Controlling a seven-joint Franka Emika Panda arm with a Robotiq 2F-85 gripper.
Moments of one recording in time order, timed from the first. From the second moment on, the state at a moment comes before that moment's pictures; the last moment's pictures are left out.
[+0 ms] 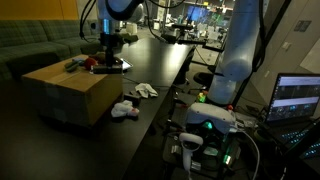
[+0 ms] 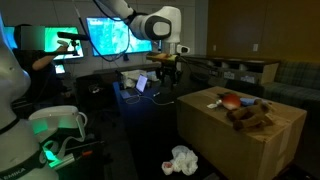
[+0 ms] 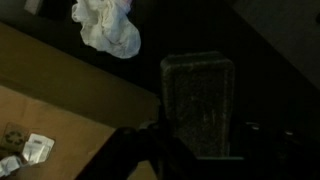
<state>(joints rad) -0.02 0.13 0.22 -2.07 0.10 2.20 -0.47</state>
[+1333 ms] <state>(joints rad) 0.15 0.64 0.07 -1.58 -0.24 2.41 -0.23</state>
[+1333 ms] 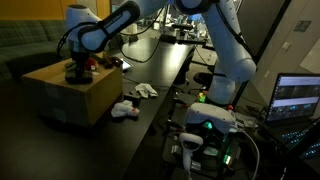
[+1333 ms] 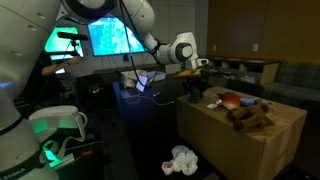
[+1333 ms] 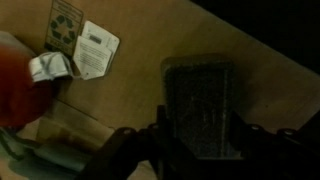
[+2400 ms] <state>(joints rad) 0.16 0.66 0.04 -1.53 -0.27 2.41 -0.17</state>
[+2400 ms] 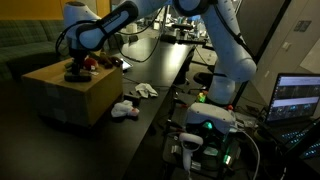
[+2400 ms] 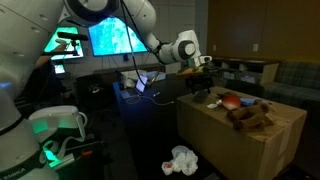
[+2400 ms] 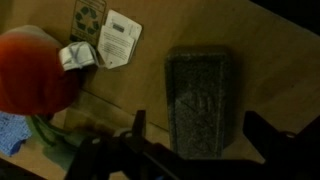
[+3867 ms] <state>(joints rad) 0.02 -0.36 0.00 -2.39 0.07 2.04 -0.34</state>
